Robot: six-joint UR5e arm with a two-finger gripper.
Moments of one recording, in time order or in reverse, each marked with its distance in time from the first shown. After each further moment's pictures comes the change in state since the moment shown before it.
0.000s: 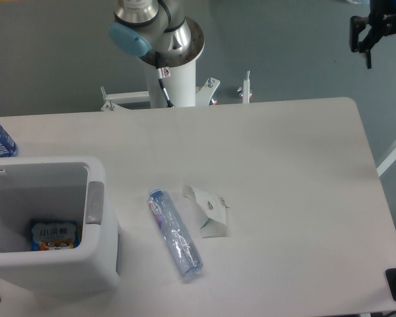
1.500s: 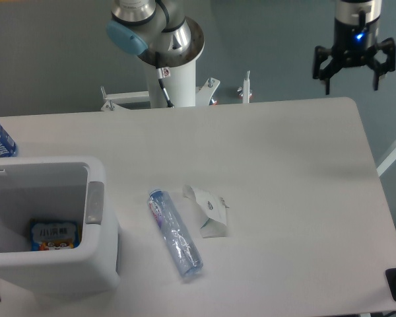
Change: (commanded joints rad) arm -0.086 0.017 -0.199 0.014 0.003 -0.122
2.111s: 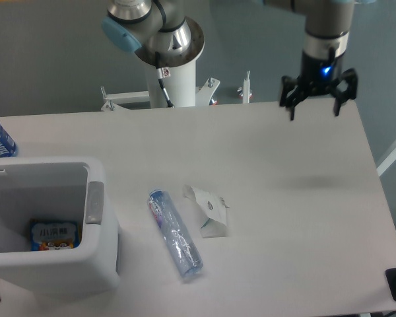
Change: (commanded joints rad) arm -0.185 -0.069 -0.026 -0.005 -0.002 -0.282
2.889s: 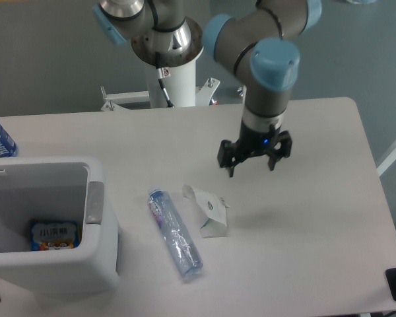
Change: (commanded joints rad) arm -0.243 -0.155 0.038 0.025 -0.006 -0.336
